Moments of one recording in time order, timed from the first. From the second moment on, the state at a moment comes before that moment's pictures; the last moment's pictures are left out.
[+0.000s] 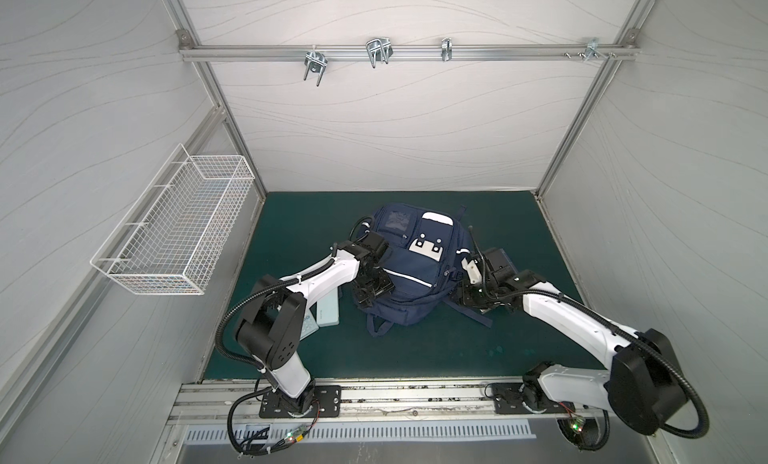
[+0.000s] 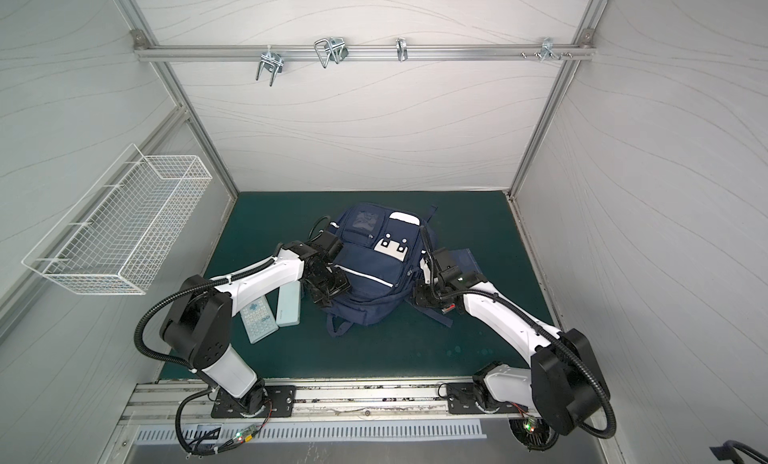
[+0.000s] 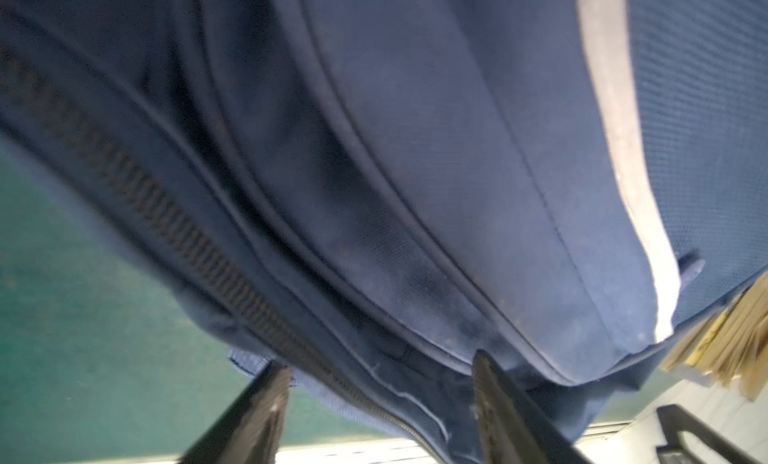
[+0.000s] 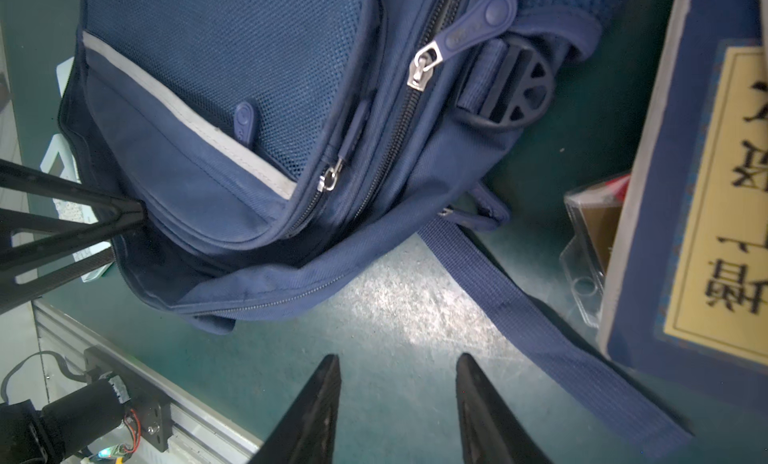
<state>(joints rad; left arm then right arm) -0.53 1.66 1.13 -0.89 0.25 -1.06 0.55 1.25 0.76 -0.58 -0.26 0.50</state>
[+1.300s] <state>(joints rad) -0.47 1.55 1.51 -1.19 0.22 -0.99 0.42 1.43 0.65 -0.06 -0.64 0.39</state>
